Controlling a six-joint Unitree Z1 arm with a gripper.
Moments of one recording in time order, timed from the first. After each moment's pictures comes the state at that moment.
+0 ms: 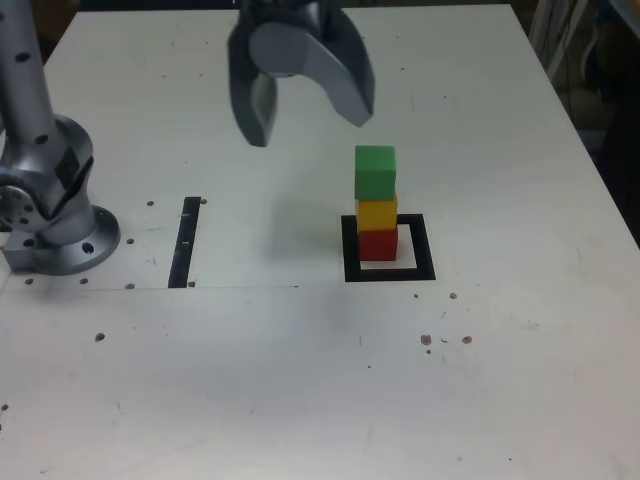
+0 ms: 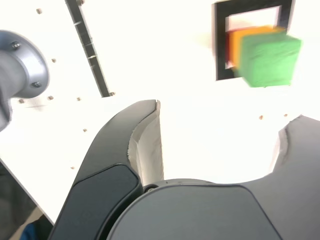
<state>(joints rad) -0.17 1.66 -1.58 1.53 0.01 -0.08</state>
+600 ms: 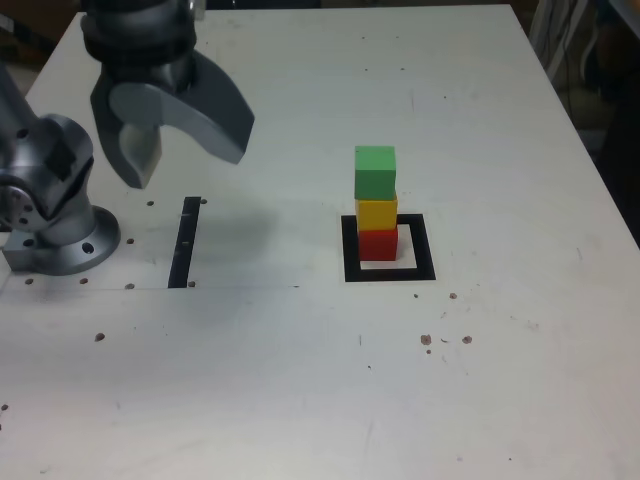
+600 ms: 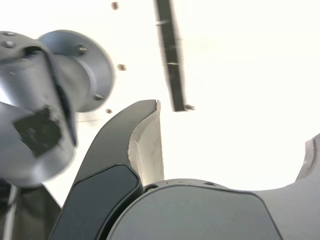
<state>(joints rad) -0.17 1.36 -0.99 1.26 0.00 -0.09</state>
